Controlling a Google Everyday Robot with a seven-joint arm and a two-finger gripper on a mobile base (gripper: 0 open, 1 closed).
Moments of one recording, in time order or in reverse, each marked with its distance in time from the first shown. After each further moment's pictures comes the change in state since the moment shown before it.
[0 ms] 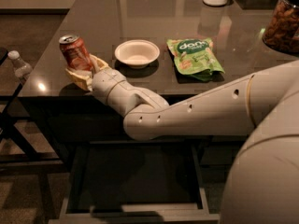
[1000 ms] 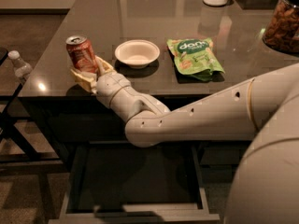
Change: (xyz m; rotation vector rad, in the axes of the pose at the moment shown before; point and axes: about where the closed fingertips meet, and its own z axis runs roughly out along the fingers) arm -0.001 -0.005 -0.012 0.048 -0.049 0.022
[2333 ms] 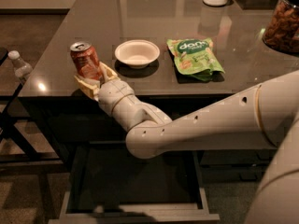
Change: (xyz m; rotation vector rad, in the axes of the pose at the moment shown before) arm 0.004 0.001 -0.026 0.062 0.015 -0.017
